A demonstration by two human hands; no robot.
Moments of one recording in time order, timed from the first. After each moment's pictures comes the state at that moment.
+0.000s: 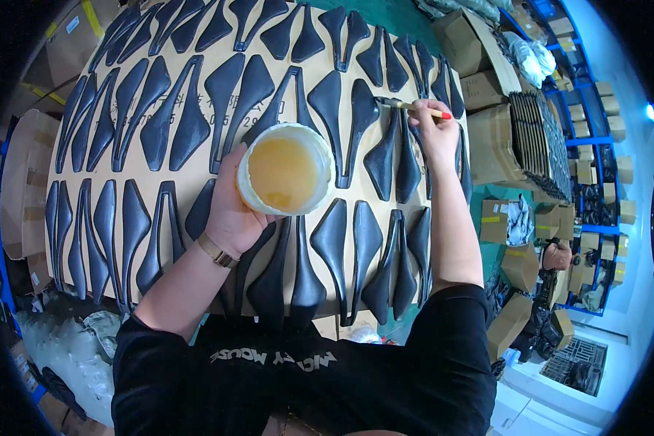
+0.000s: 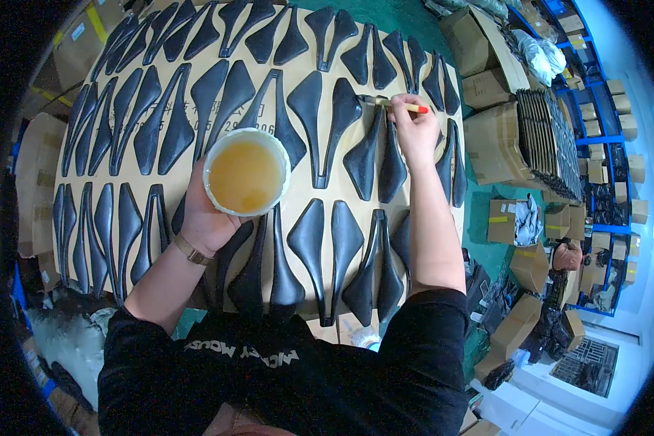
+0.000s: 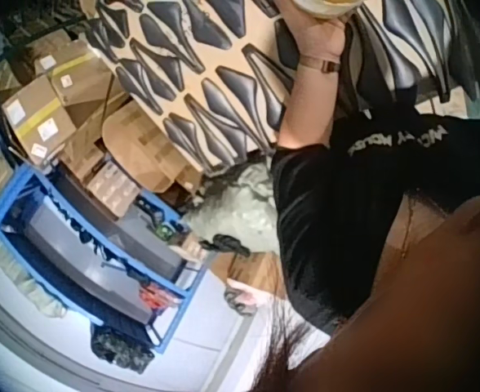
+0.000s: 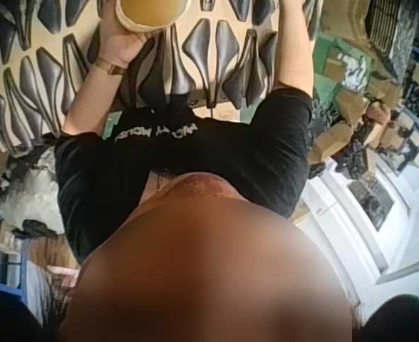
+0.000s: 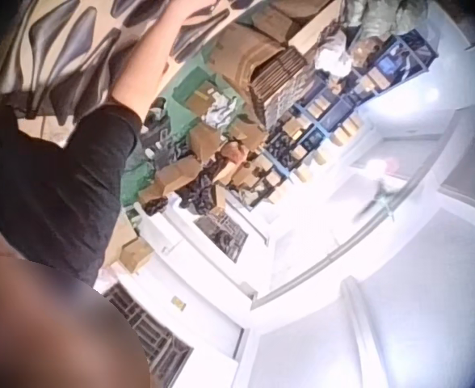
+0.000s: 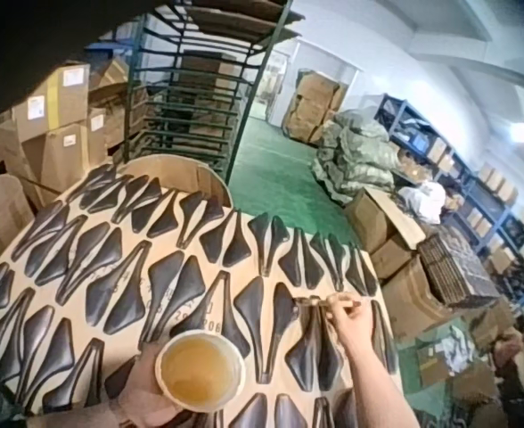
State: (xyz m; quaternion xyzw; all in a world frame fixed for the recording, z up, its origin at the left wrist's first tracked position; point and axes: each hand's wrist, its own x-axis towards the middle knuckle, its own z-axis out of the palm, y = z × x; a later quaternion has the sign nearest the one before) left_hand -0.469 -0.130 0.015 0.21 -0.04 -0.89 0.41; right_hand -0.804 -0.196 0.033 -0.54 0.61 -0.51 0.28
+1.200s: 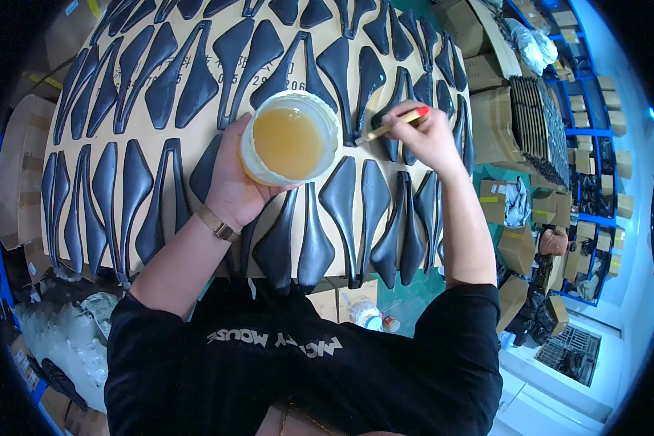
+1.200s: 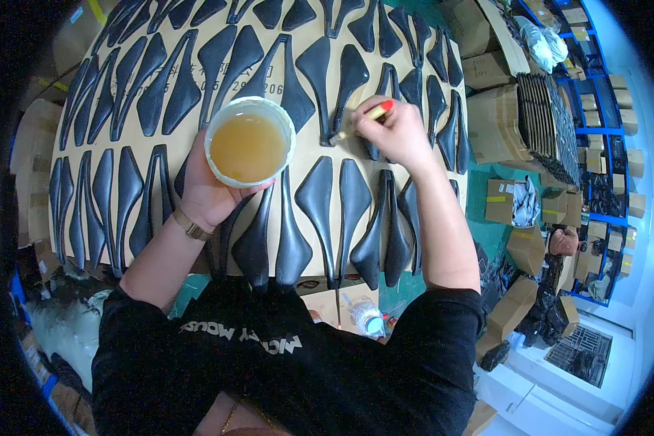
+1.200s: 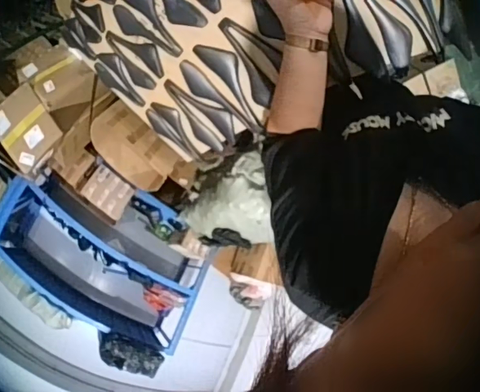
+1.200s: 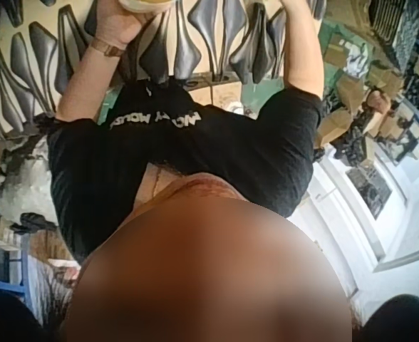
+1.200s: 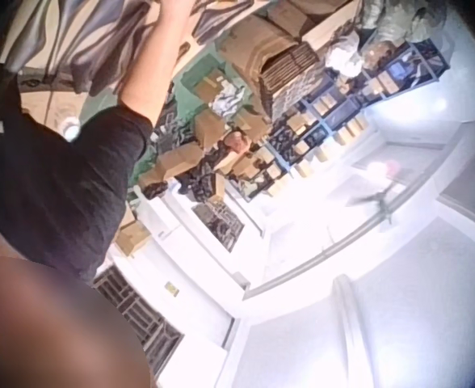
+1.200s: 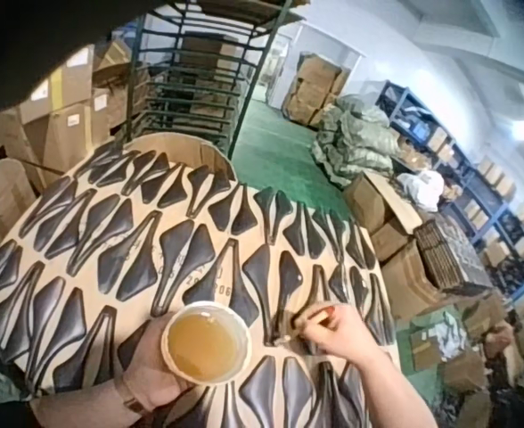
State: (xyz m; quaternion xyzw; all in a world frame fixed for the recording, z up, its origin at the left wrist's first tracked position) left_hand -0.450 -0.109 0.005 0.21 -0.06 -0.89 0.40; right_hand -0.743 -0.129 0.071 -0.68 0.62 -0.22 0.32
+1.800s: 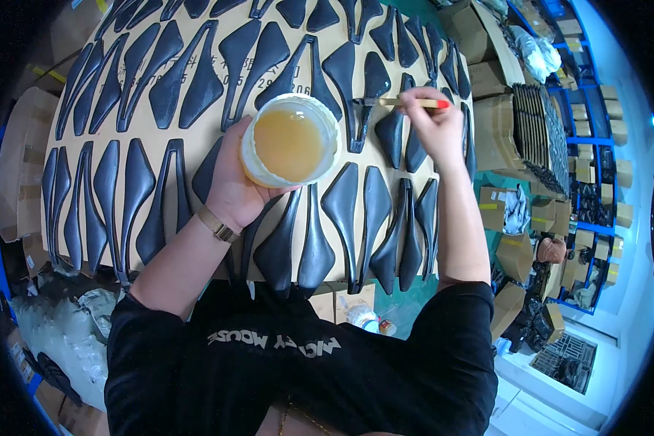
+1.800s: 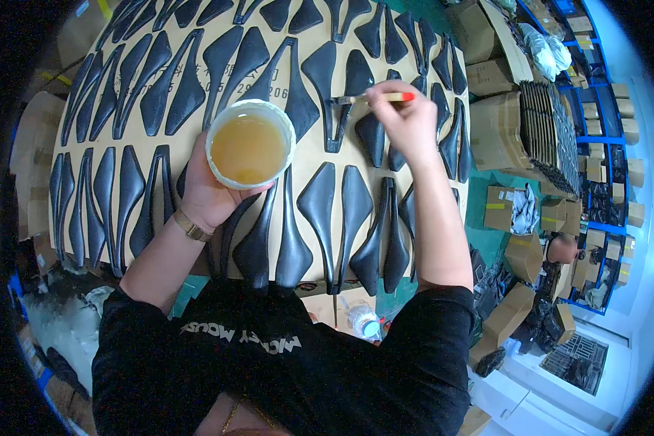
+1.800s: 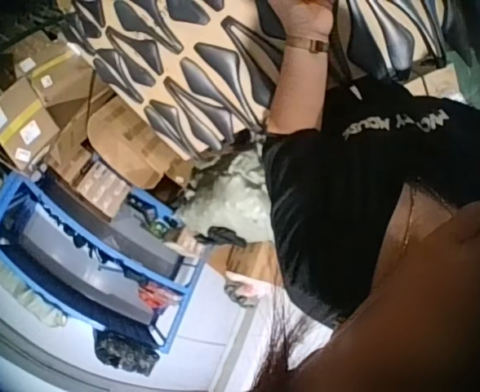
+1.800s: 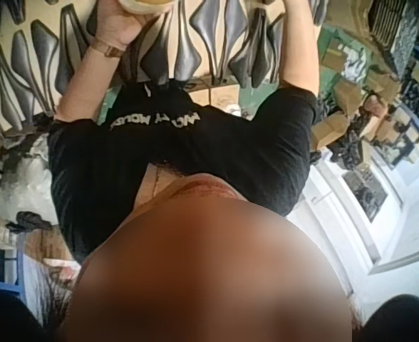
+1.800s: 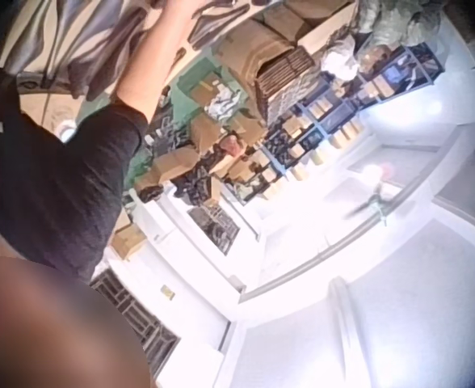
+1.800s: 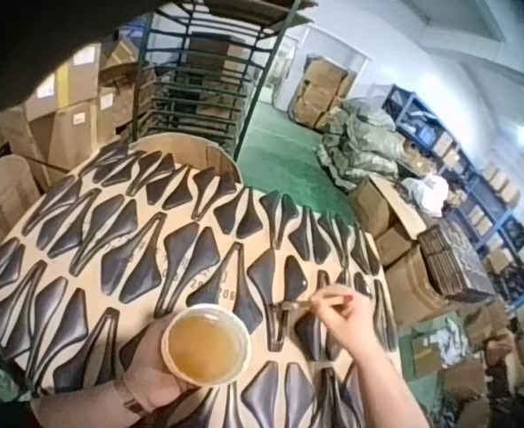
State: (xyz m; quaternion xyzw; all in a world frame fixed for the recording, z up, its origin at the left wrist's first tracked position) left_hand -0.449 -0.111 0.007 0.24 -0.04 -0.88 0.41; right_hand -0.737 -0.149 0.066 -0.65 0.61 -0.39 0.23
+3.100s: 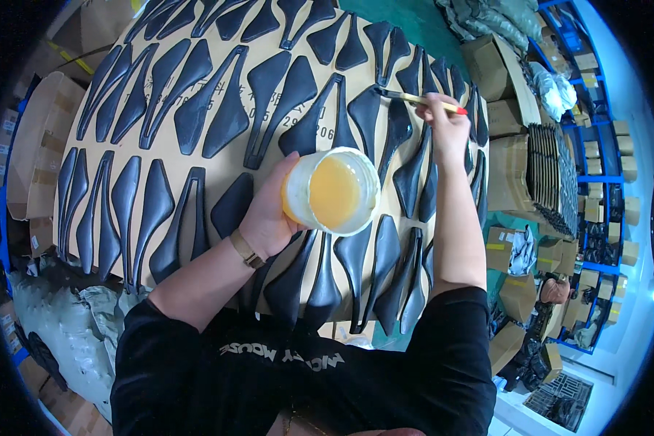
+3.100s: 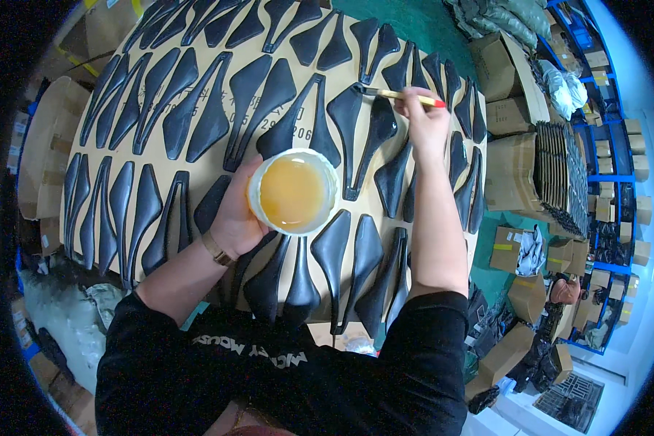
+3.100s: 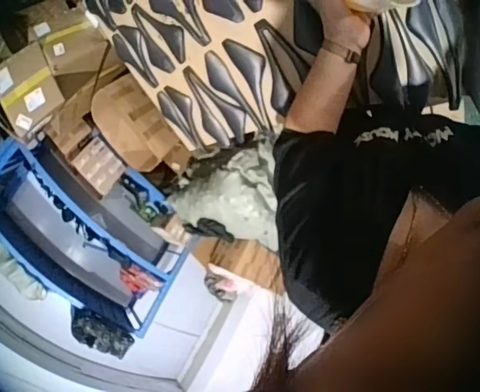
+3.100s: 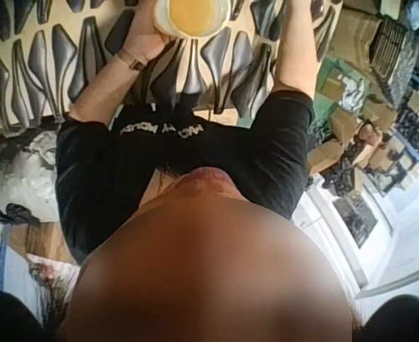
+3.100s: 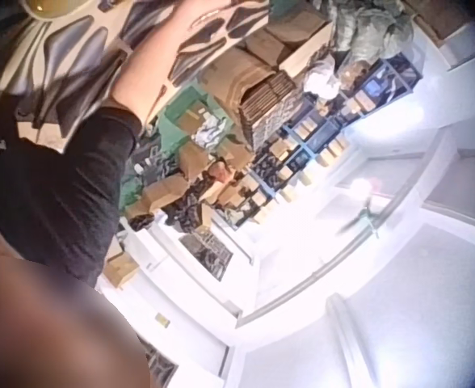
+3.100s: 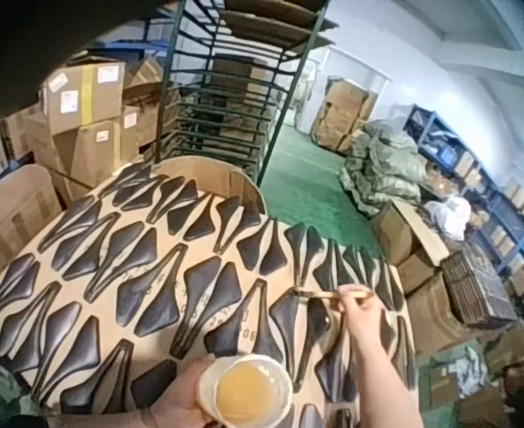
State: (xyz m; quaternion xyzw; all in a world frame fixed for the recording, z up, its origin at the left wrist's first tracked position) left_hand -0.469 -0.126 0.008 0.27 -0.02 -0.88 0.40; right_hand -0.745 -0.243 0.041 -0.50 0.56 -0.57 0.34
